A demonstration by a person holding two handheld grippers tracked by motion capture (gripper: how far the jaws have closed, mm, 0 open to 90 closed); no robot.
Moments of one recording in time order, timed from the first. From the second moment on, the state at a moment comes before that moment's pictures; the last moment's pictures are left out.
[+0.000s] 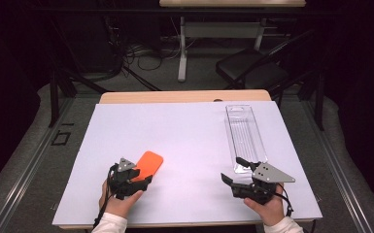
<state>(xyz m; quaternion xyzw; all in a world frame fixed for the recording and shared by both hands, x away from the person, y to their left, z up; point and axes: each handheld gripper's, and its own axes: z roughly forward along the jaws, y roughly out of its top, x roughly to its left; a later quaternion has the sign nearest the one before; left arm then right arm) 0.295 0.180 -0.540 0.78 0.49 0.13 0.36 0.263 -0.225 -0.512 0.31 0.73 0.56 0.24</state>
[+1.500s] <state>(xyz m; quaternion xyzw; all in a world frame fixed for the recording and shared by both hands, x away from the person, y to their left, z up) 0.322 0.189 -0.559 0.80 0.46 0.16 0.34 0.265 -0.225 -0.513 0.31 0.73 0.56 0.23</state>
